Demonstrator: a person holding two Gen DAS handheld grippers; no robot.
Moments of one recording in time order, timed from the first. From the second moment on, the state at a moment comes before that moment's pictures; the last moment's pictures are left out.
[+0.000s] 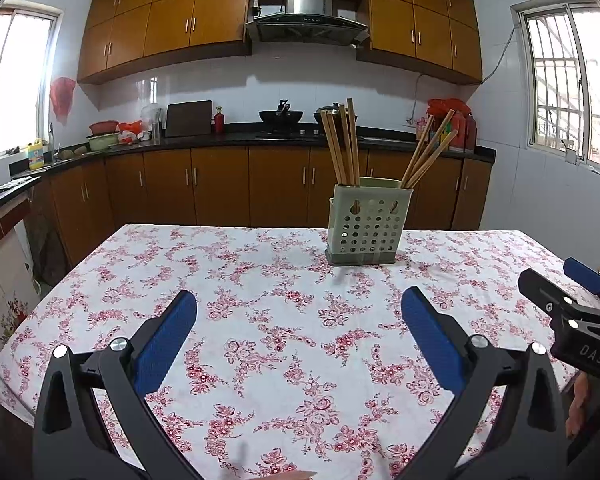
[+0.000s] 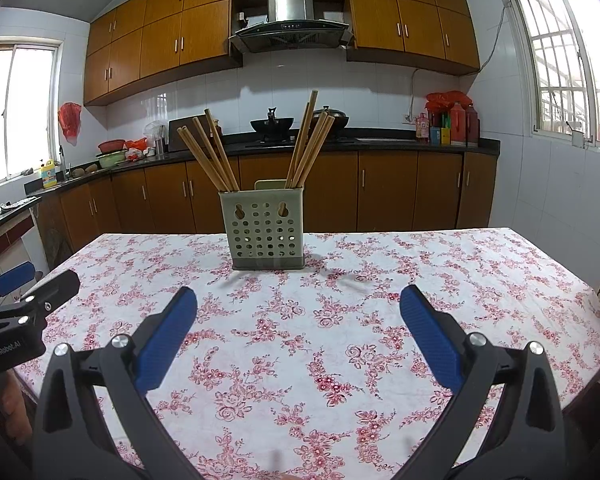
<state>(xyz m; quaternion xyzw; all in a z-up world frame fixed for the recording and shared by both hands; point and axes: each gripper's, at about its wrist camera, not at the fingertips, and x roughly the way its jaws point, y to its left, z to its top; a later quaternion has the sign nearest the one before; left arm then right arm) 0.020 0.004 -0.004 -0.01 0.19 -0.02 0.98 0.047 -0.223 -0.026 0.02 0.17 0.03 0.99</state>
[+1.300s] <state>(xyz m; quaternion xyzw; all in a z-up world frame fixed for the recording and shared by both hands) 0.022 0.003 -0.005 -0.01 0.19 -0.02 0.98 0.047 -0.226 -0.026 0.02 0.17 0.03 0.98</state>
